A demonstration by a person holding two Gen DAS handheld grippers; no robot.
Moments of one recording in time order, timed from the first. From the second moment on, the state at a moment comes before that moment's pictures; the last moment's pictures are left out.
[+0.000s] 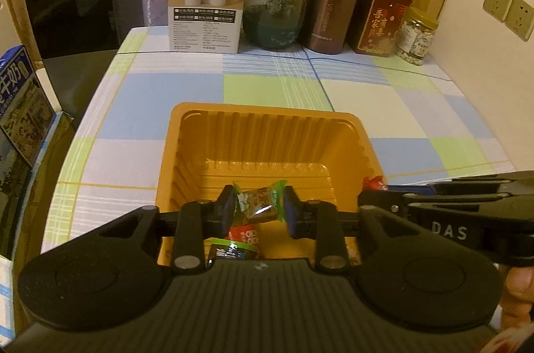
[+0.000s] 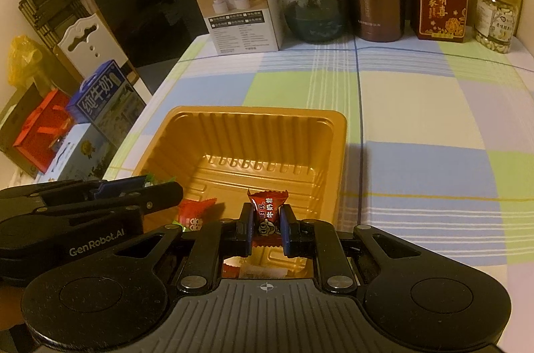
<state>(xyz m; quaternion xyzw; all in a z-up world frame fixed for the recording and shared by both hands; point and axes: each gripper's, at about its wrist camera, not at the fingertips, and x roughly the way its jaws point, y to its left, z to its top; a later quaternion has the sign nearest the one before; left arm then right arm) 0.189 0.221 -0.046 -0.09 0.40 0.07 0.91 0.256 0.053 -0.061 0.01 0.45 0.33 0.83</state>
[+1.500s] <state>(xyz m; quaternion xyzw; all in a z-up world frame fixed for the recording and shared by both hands) 0.157 0.226 -0.039 -0.06 0.40 0.09 0.91 0.250 0.048 -0.038 0.06 0.43 0.33 0.84</state>
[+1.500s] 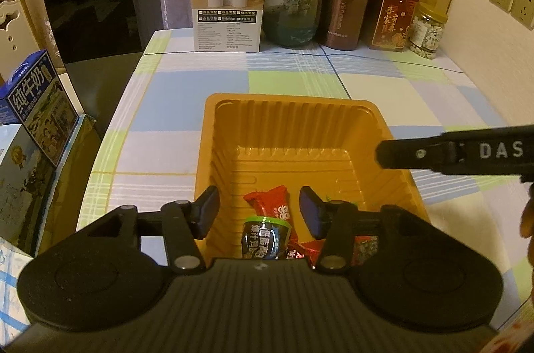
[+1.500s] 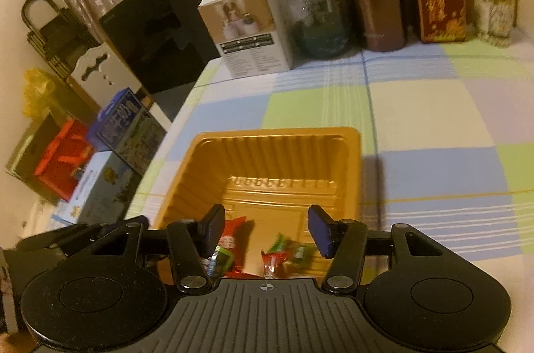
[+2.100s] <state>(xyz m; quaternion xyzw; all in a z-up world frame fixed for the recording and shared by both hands) 0.084 0.201 0.000 -0.06 0.38 0.12 0.92 0.178 -0.010 -0.011 0.03 0.43 0.29 0.86</state>
